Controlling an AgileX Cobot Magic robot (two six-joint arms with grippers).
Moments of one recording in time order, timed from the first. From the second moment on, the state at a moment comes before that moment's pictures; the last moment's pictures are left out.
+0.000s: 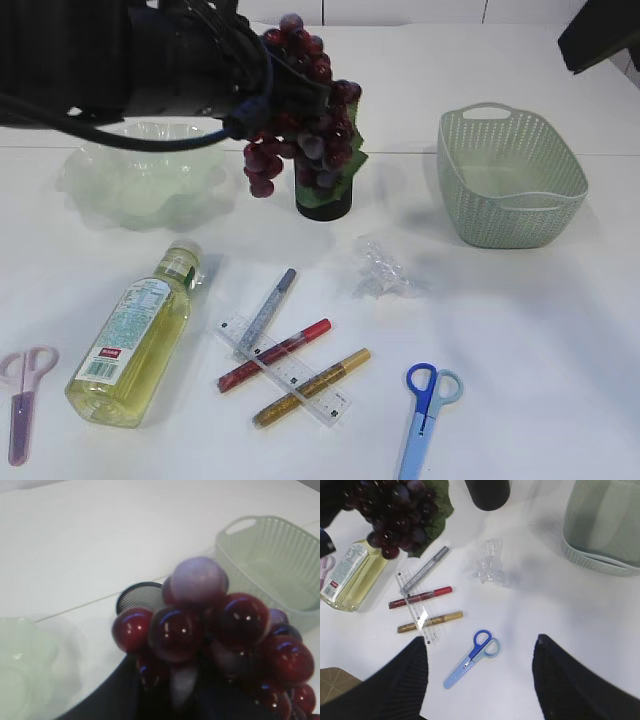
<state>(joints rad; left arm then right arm) -0.74 1.68 -1.22 -1.84 -0.38 1.73 0.19 1.29 -1.47 0.27 1.26 -0.15</state>
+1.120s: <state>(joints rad) -0.18 1.77 -1.31 -1.84 -0.11 1.73 0.19 1.29 -1.47 0.26 1.26 -0.14</state>
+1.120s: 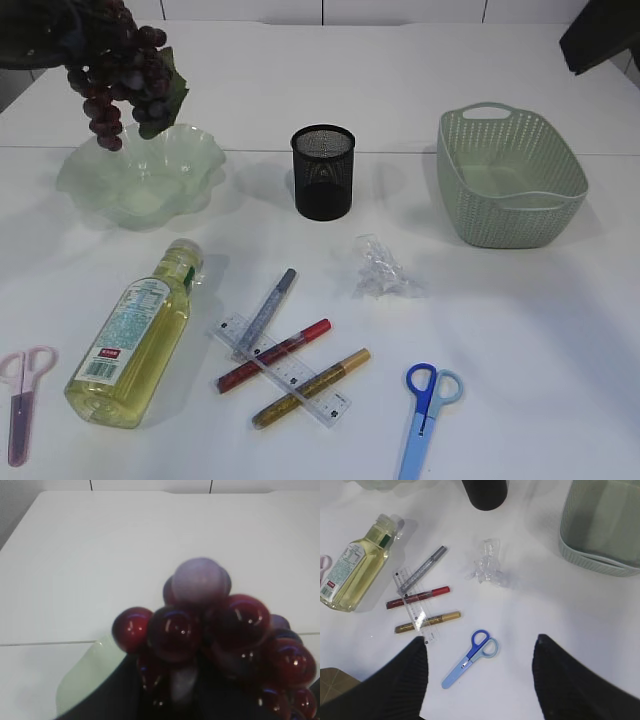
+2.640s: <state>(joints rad) -0.10 2.11 -1.47 -1.84 -0.10 1.73 0.19 1.29 -1.47 0.26 1.26 -0.14</state>
